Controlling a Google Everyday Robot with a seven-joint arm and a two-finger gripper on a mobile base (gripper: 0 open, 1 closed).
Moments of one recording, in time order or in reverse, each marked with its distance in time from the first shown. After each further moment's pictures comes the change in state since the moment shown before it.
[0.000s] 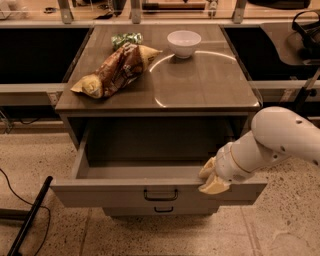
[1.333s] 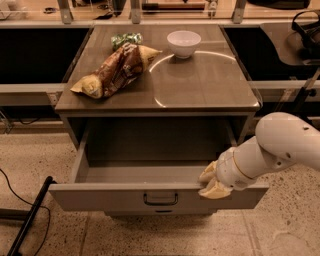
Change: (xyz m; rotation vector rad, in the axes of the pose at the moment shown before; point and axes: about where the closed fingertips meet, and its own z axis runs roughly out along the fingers) arm -0.002 0.016 -0.001 -0.003 -0.026 0.020
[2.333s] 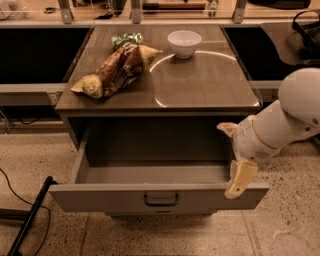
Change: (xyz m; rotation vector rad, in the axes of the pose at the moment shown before) arm -0.011 -0.035 -0.087 0.098 0.101 -0.065
